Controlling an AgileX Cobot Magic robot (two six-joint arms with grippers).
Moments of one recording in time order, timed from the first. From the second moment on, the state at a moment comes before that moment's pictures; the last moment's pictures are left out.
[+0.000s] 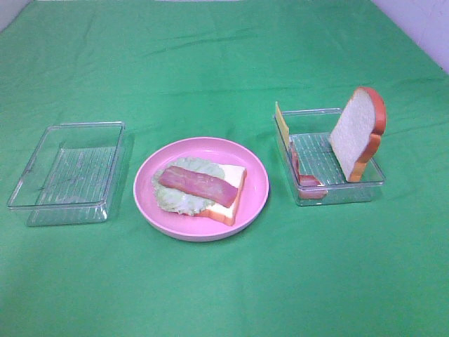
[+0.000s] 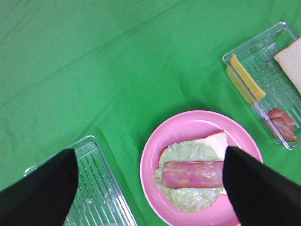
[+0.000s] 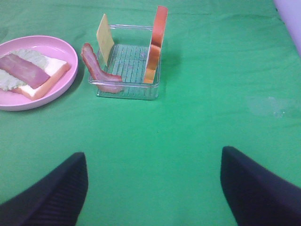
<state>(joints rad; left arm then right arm) -0.54 1.81 -2.05 0.09 1.22 -0.11 0.02 -0.01 -0.51 0.14 1.07 -0.18</state>
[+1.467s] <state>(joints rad) -0.54 0.41 -0.63 0.09 1.17 -0.11 0.02 0.41 -0.59 0.31 0.80 -0.13</state>
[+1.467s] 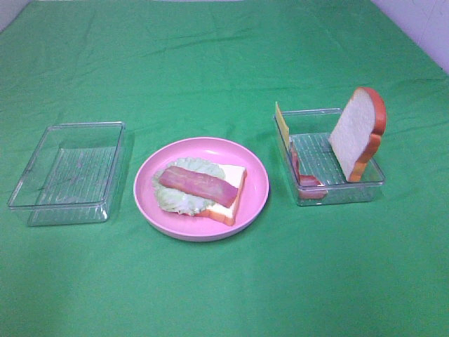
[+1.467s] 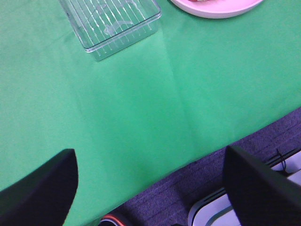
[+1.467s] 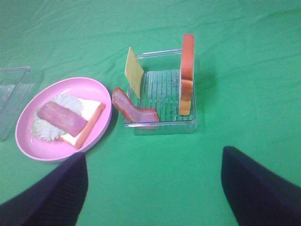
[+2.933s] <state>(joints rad) -0.54 0.00 -0.50 0.10 1.06 -0.10 0.42 1.84 -1.56 0.20 1.12 -0.01</state>
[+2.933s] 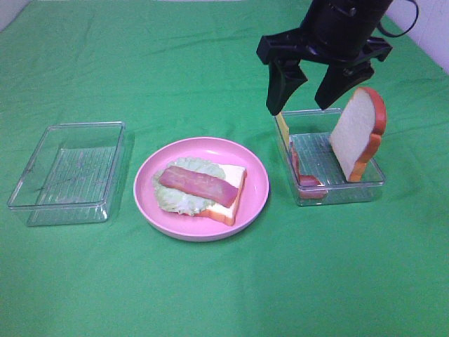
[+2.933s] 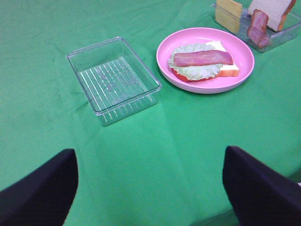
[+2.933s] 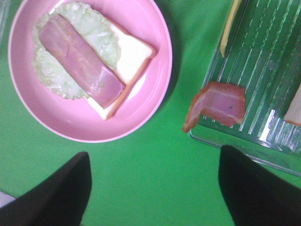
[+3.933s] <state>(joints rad) -0.54 0.00 -0.50 0.10 1.05 -0.10 0.43 2.09 -1.57 0.12 1.03 0.00</state>
